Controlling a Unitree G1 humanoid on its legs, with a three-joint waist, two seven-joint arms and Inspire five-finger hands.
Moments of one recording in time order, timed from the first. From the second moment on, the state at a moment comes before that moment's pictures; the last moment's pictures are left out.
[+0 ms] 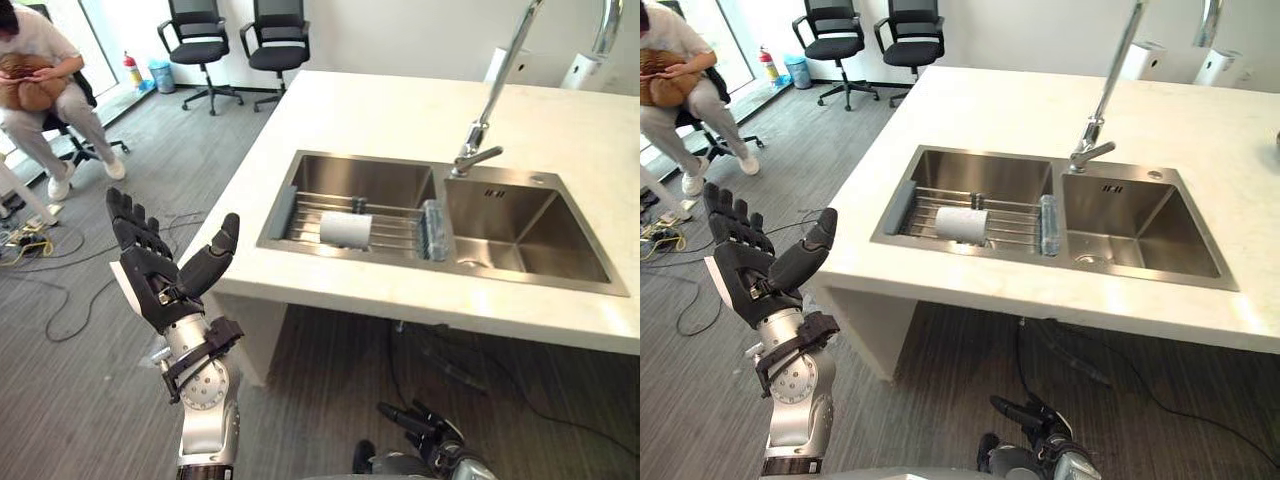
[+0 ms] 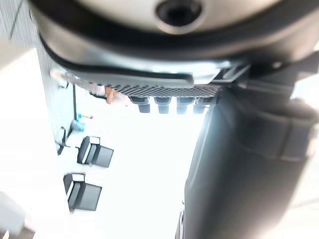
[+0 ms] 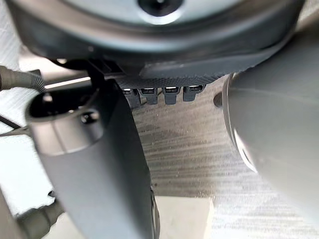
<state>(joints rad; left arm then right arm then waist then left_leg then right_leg) 0.14 -0.03 0.03 -0.26 -0.07 -0.43 0.46 0.09 -0.09 -0.18 0.93 0.27 0.12 0.17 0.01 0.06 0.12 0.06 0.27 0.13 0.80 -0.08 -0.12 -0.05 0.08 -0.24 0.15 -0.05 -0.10</state>
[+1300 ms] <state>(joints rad) -0.20 0.62 -0.15 -0.03 0.26 0.03 -0.54 0.14 -0.17 -0.15 1.02 0.19 0.26 0.23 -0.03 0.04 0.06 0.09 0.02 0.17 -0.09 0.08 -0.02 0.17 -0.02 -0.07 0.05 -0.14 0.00</state>
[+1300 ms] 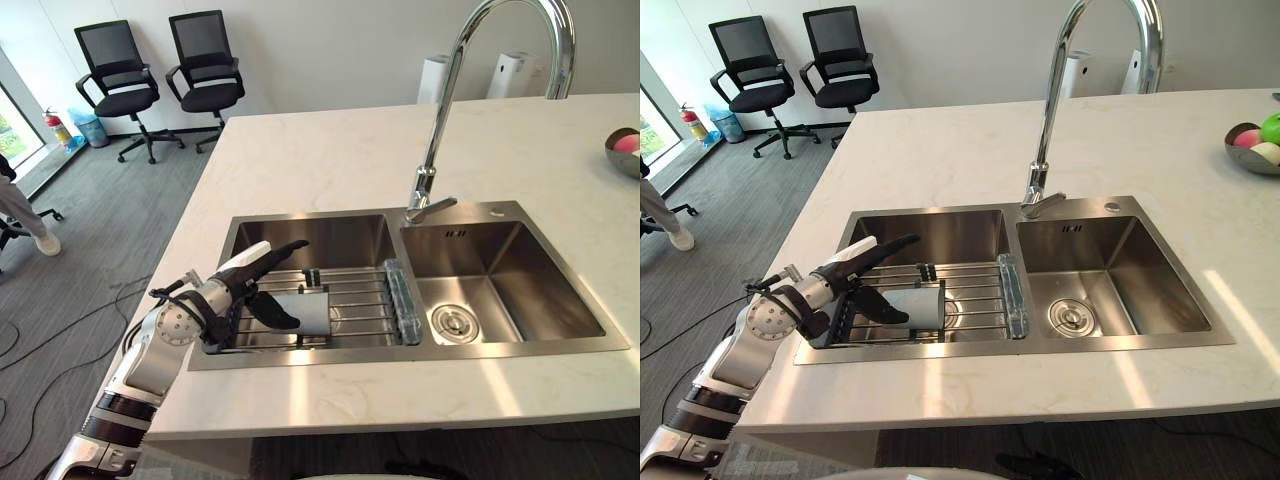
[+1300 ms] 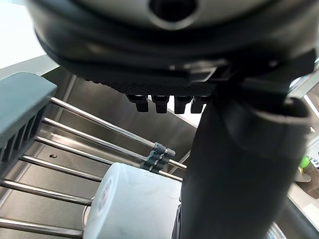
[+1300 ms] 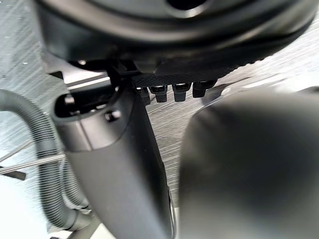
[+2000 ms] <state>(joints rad) -0.29 0.69 -0.15 -0.03 0.14 0.11 -0.77 0.12 -0.17 -0.15 1.05 0.20 0.28 0.23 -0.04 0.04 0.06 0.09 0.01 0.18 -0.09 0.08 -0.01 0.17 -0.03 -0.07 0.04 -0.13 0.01</state>
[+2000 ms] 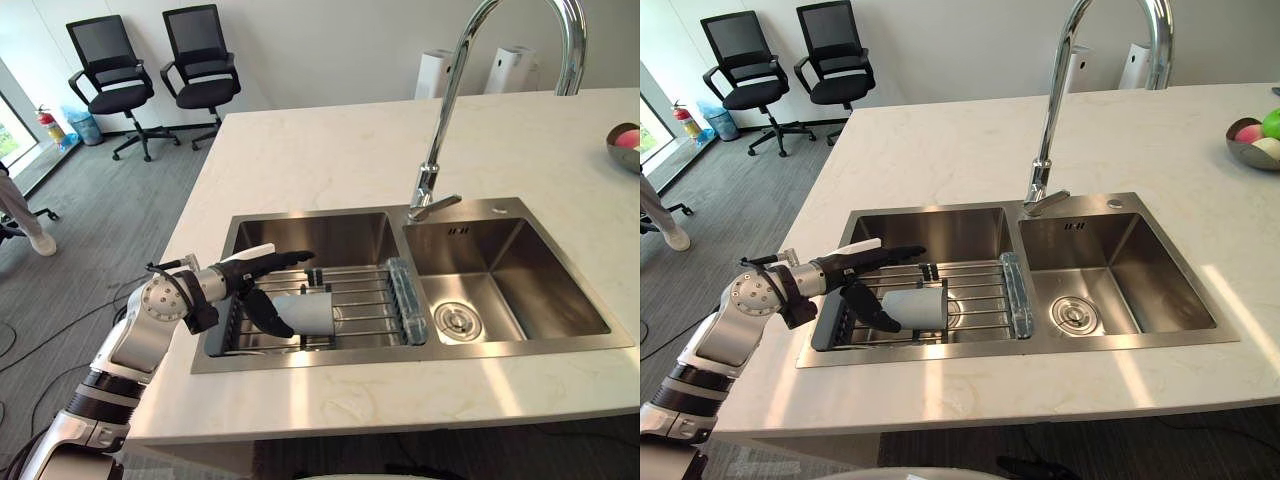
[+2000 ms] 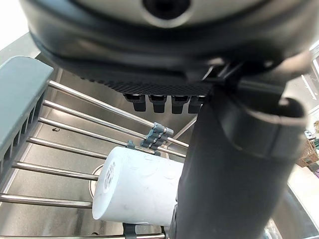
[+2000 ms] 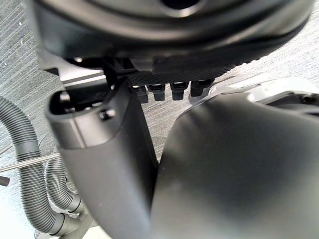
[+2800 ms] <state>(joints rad) -0.28 0.67 -0.19 -0.08 0.10 0.11 -0.78 0.11 -0.17 -0.14 1.05 0.20 0.28 0.23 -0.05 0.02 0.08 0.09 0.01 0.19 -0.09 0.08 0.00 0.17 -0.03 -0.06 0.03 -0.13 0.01</state>
